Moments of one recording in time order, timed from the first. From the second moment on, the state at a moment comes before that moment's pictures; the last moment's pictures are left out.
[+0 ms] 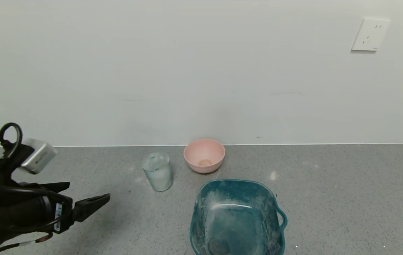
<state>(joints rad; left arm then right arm) -0.09 1.24 -0.56 -0.13 -0.10 0.12 0.00 0.00 0.00 0.00 0.00 -0.01</state>
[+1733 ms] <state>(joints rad) -0.16 2.05 -0.44 -1.17 -0.17 0.07 0.00 0.00 0.00 0.00 0.00 -0.01</state>
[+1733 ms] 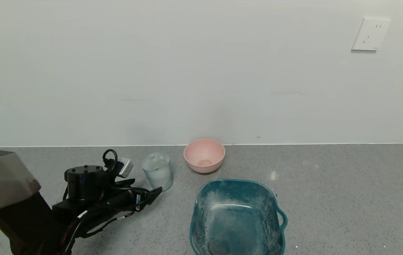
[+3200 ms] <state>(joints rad) -0.21 2.22 -0.55 -1.31 -0.07 0.02 0.00 0.00 0.00 0.00 0.00 -0.02</state>
